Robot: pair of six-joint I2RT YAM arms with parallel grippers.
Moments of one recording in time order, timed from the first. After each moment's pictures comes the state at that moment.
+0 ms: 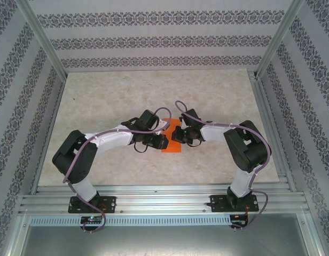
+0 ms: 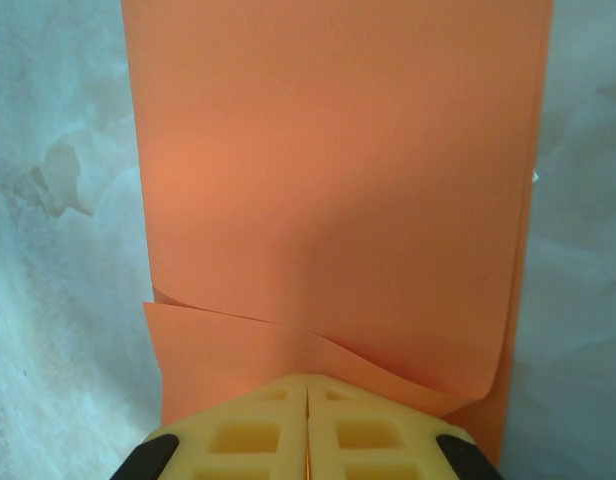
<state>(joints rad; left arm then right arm) -0.69 1.73 1.04 -0.32 0.49 -0.36 0.51 1.81 0.90 -0.13 -0.37 0.69</state>
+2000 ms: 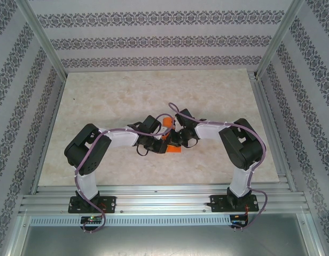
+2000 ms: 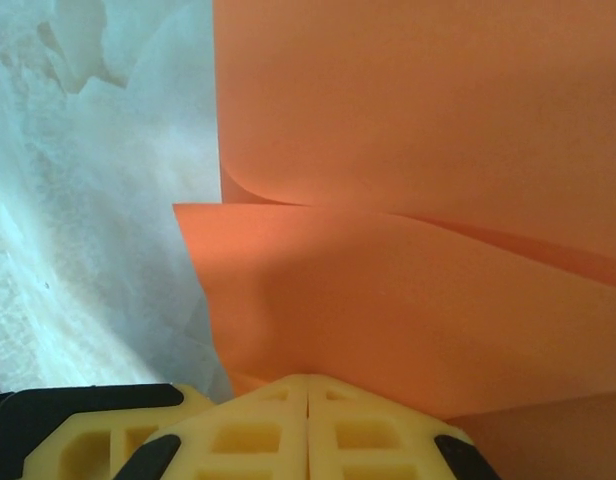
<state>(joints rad) -0.69 1.86 1.00 -0.25 0.45 -0.36 0.56 1.86 0.99 -0.26 -0.49 0.64</state>
